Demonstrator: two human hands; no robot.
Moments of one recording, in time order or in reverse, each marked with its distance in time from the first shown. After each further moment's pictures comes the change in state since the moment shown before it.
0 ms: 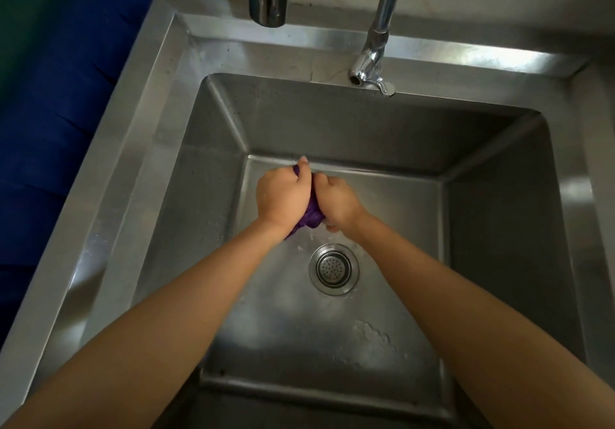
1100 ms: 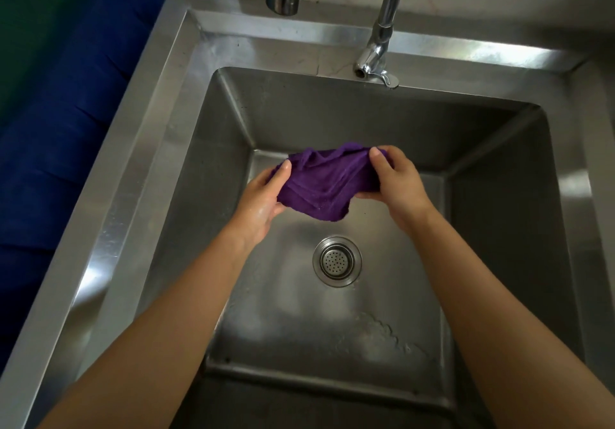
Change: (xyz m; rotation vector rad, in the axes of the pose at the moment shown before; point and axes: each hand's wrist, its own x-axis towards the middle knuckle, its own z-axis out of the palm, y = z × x) left_hand -0.014 -0.043 -0.024 -0.960 -0.367 -0.418; right_hand -0.022 0.022 -0.052 0.460 0.226 -0.173
